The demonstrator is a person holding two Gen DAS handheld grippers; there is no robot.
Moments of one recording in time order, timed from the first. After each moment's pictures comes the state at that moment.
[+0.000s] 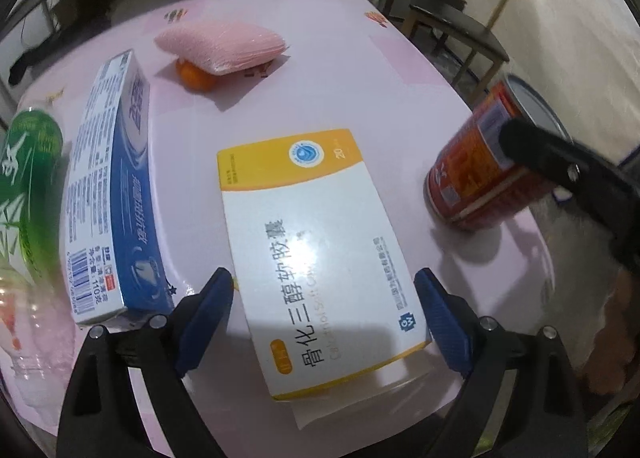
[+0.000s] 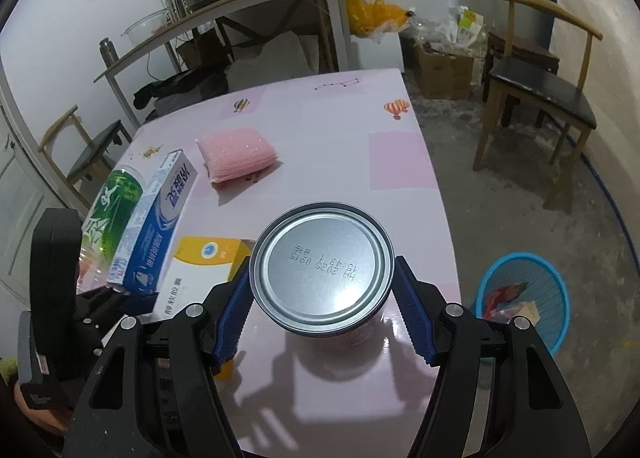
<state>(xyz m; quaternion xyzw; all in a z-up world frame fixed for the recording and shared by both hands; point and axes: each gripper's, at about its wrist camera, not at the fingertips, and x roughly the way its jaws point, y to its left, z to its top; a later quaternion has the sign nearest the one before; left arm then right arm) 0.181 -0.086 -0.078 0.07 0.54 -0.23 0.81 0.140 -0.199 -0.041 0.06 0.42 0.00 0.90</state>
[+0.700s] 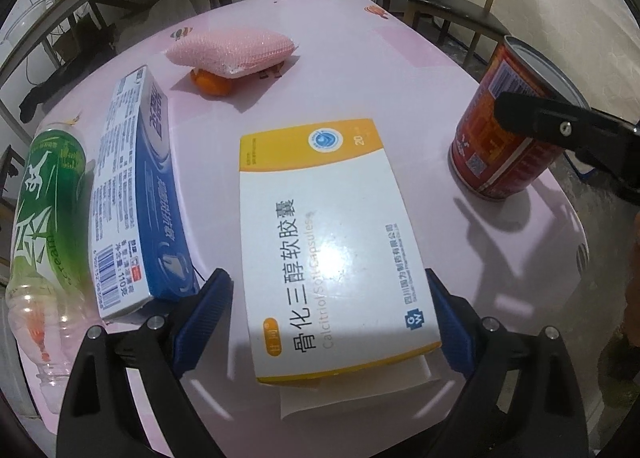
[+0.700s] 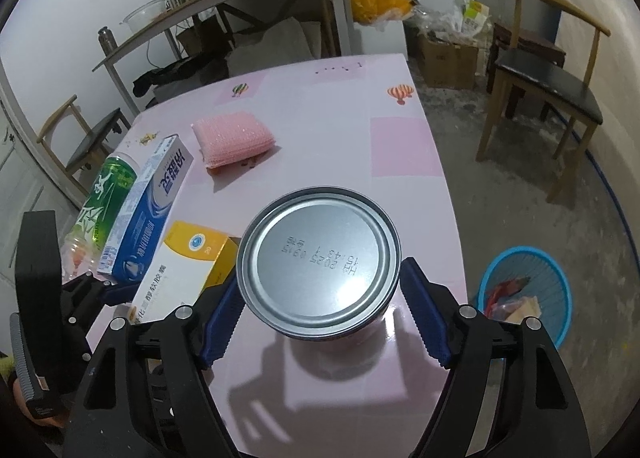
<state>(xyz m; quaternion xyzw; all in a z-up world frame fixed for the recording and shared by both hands) 0.174 -0.071 -0.089 0.13 0.51 -0.21 0.82 0.143 -0.203 -0.052 0.06 0.45 0.01 0.89</state>
